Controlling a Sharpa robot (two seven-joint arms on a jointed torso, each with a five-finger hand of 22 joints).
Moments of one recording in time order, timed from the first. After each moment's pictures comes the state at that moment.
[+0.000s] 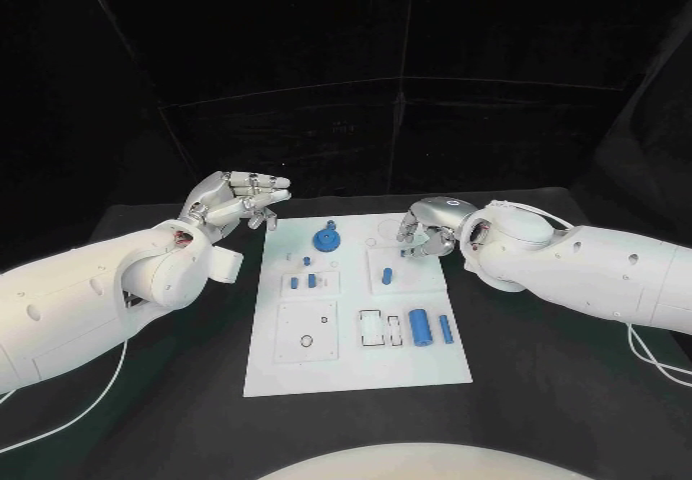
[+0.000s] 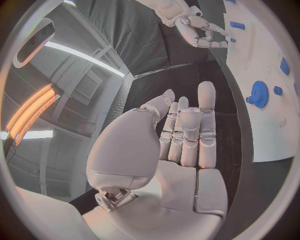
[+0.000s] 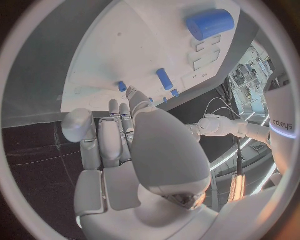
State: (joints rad) left arm 1.18 -0.79 -0.02 1.38 -0.13 -0.17 0.43; left_hand 1.35 -0.08 0.35 -0.05 0.05 1.06 0.16 0.10 0.08 1.12 0.09 0.24 0.09 1.28 0.01 1.16 0.68 0.17 1.21 0.11 0.66 0.78; right arm 1.15 -0.83 -0.03 1.42 -1.60 -0.22 -0.14; right_hand 1.55 -0.08 0.07 0.14 0.28 0.99 0.16 0.13 0.07 1.02 0.09 0.24 0.25 1.47 0.00 1.28 1.15 0.11 1.31 0.11 1.24 0.96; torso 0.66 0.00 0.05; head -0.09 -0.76
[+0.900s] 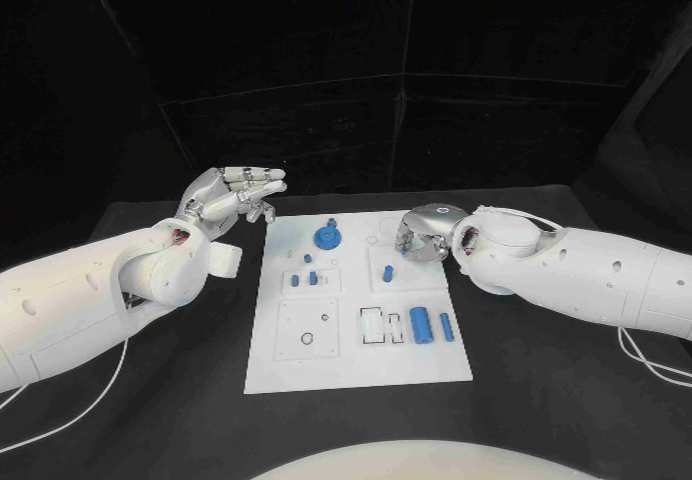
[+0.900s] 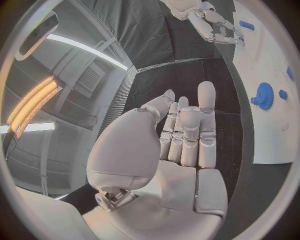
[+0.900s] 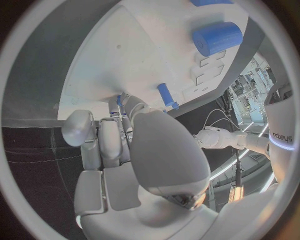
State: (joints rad) left arm 1.18 -0.80 -0.02 1.39 -0.06 -0.17 0.46; left_hand 1.36 -0.07 0.35 -0.05 0.05 1.06 0.16 0.10 0.08 1.12 0.09 0.25 0.09 1.27 0.01 1.15 0.66 0.17 1.20 0.11 0.65 0.77; right arm 1.14 -0.79 -0.03 1.40 -1.68 -0.17 -0.15; right_hand 1.57 -0.06 0.25 0.11 0.18 1.06 0.16 0.11 0.07 1.10 0.09 0.21 0.13 1.47 0.01 1.28 1.15 0.11 1.33 0.11 1.26 1.00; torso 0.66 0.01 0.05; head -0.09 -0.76
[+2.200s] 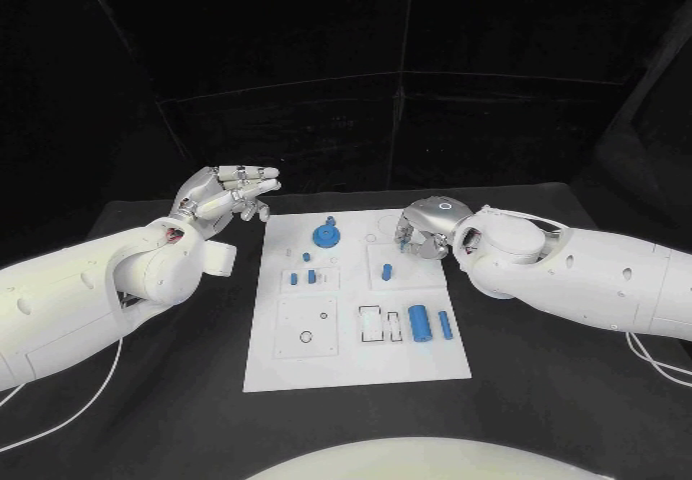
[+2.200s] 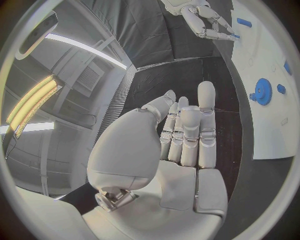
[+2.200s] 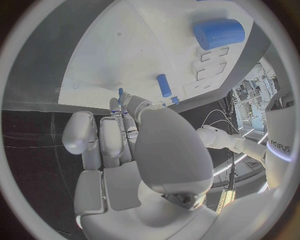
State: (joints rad) left arm 1.17 -0.80 -0.02 1.37 -0.05 -0.16 0.46; left_hand 1.36 -0.06 0.35 -0.06 0.05 1.06 0.16 0.10 0.08 1.12 0.09 0.25 0.09 1.26 0.01 1.15 0.65 0.17 1.20 0.11 0.64 0.77; right arm 1.13 -0.83 -0.03 1.48 -1.76 -0.26 -0.22; right_hand 1.50 -0.10 0.47 0.04 0.12 1.13 0.15 0.09 0.07 1.17 0.07 0.19 0.07 1.46 0.00 1.27 1.12 0.11 1.36 0.10 1.30 1.06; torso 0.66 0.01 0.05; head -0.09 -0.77
